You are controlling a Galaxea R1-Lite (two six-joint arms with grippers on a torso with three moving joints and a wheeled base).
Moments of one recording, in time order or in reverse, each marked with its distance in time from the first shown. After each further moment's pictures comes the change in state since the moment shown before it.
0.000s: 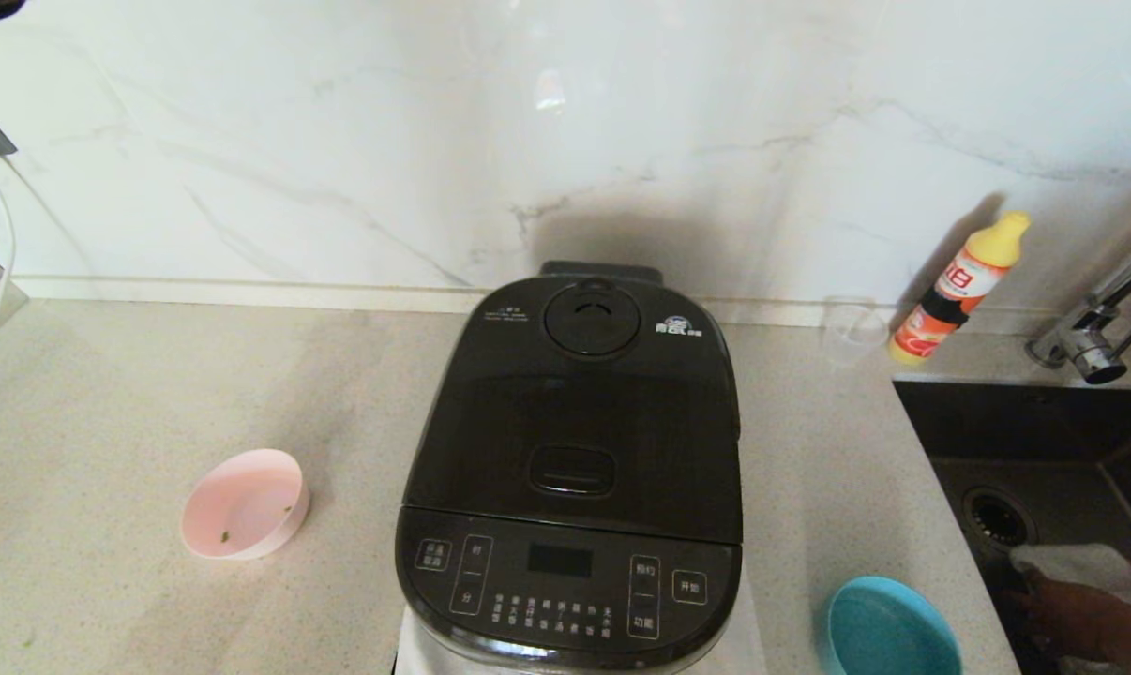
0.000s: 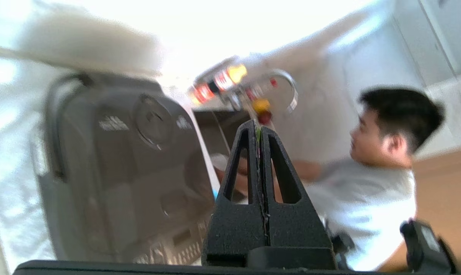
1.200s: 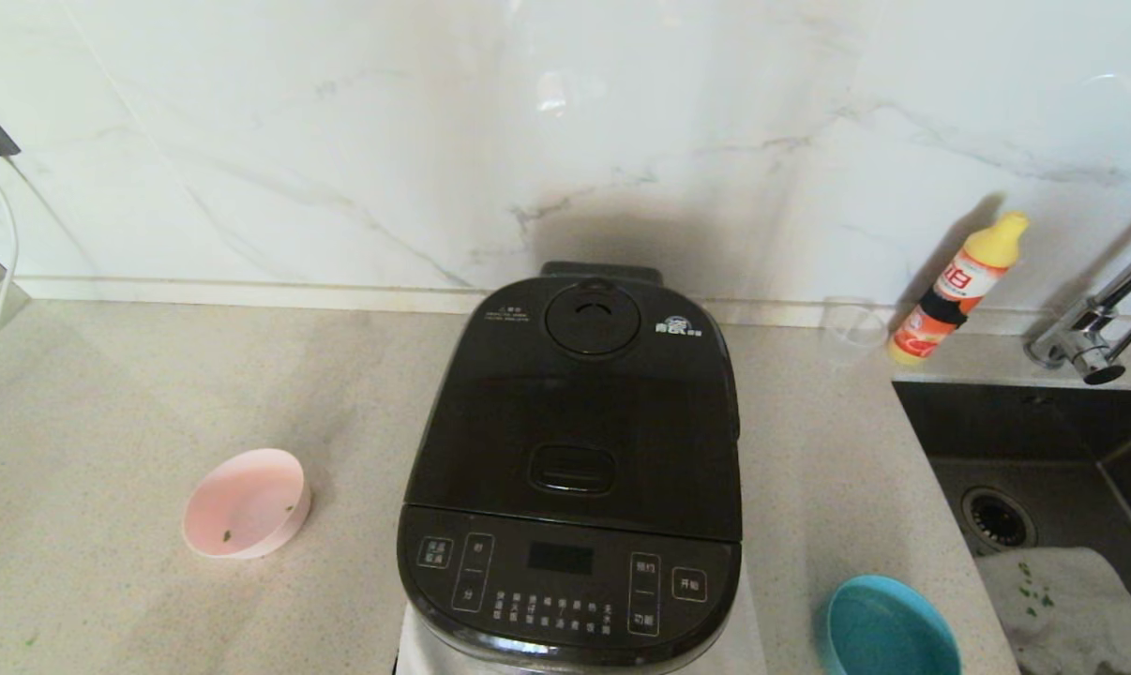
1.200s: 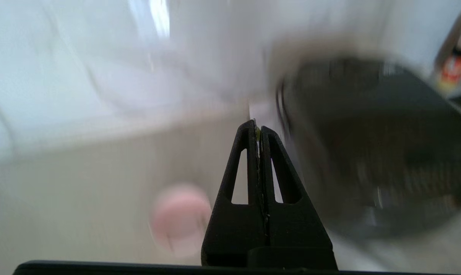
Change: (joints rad) left arm -0.235 -0.878 0.817 0.013 0.852 0.947; right arm 0.000 0.000 0.000 0.000 0.000 0.000
